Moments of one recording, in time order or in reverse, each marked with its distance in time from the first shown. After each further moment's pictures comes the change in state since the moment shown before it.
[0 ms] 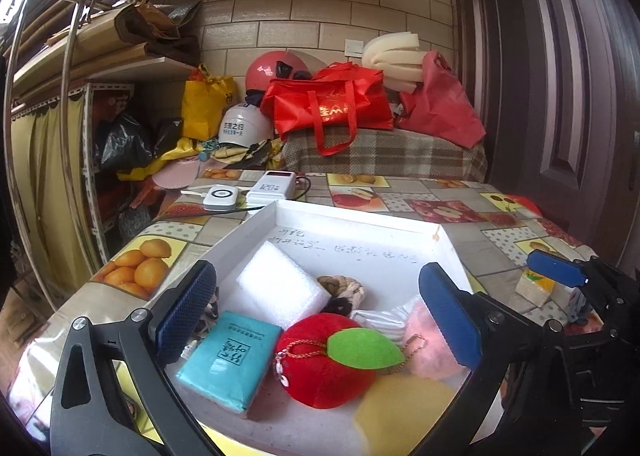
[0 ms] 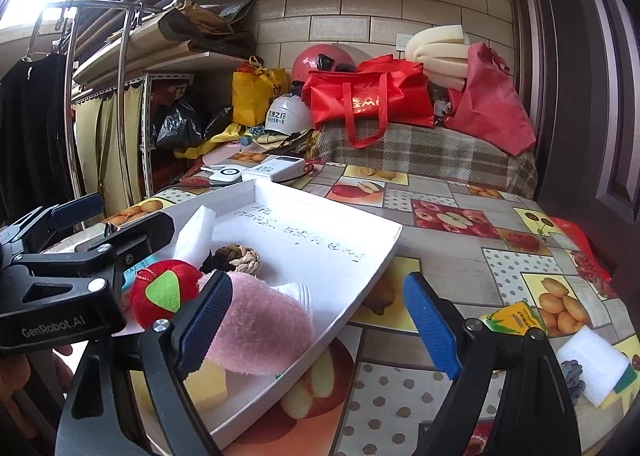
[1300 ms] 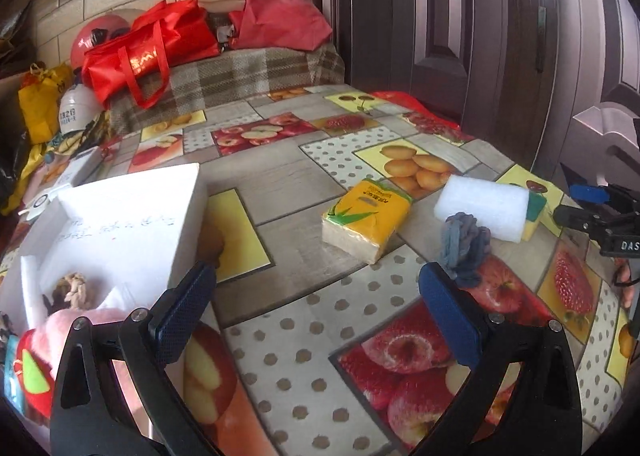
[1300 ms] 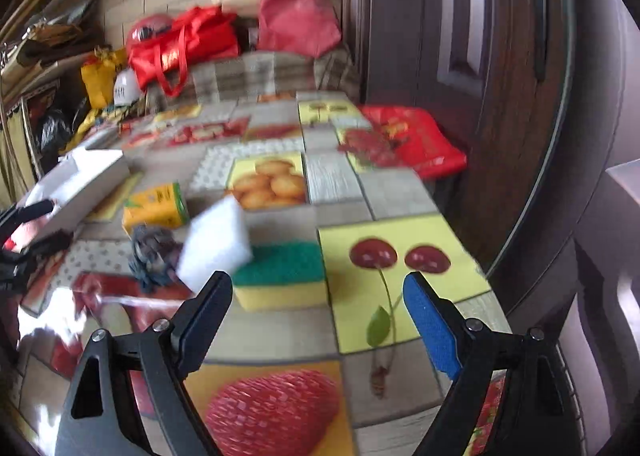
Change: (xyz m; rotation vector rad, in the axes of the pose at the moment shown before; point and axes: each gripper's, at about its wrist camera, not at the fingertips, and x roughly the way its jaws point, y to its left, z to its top) left arm 0.068 -0.203 -0.016 0.282 0.332 -0.349; right arm -0.121 -0.269 -0.083 0.256 0.283 -0.290
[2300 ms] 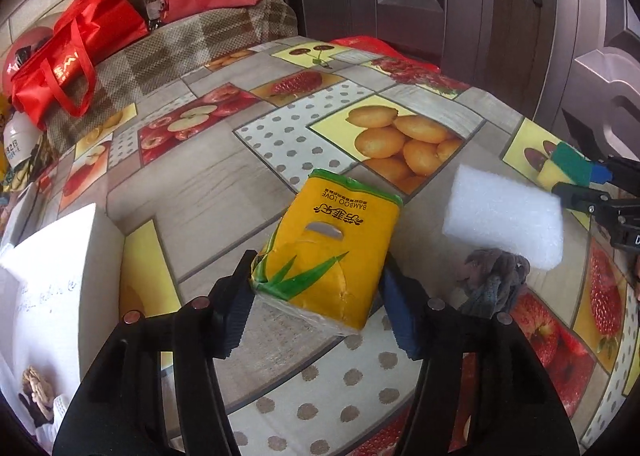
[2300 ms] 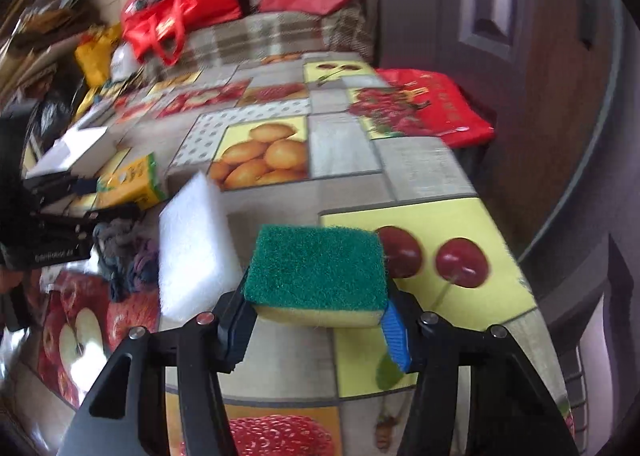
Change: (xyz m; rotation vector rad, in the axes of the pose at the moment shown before) left arm 0.079 -0.031 0.038 0.152 0.135 -0.054; right arm 0.040 -0.011 0.007 0.038 0.084 0.034
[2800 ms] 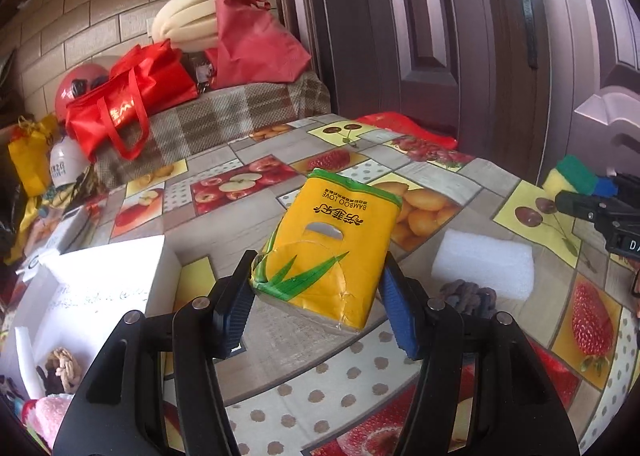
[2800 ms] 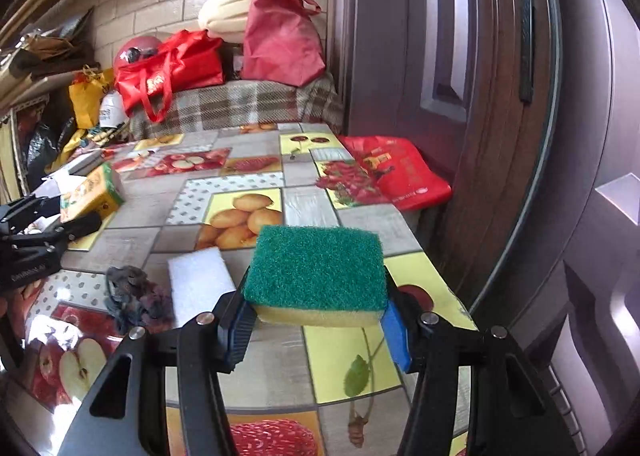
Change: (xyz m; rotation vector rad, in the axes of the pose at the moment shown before) left arm -0.058 -0.006 -0.014 -0.033 -0.262 0.111; right arm -0.040 0.009 0.001 -0.029 -0.245 -0.096
